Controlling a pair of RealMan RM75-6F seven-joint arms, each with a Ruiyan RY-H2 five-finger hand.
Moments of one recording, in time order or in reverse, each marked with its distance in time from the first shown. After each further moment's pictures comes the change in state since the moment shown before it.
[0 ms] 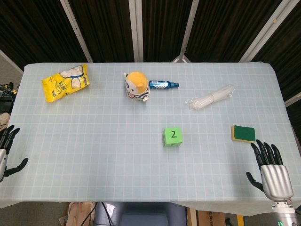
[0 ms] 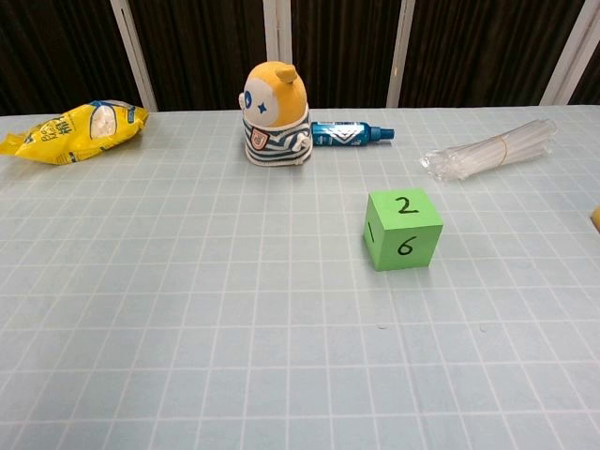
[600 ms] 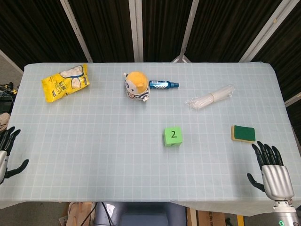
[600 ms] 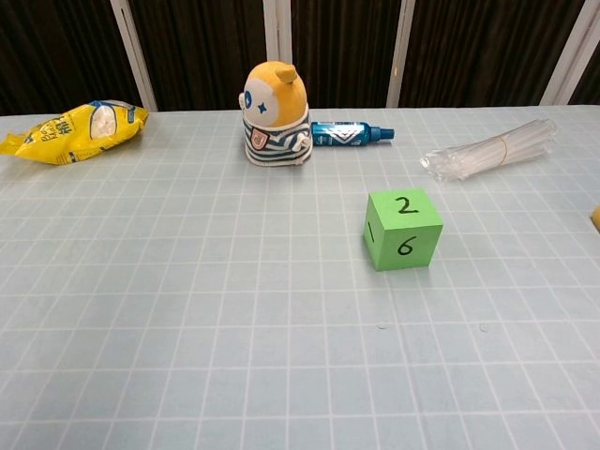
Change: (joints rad) left arm 0.009 0.002 0.009 -0.013 0.011 0.017 0.010; right arm -0.024 0.016 0.038 0.000 0.006 -0.085 0.033
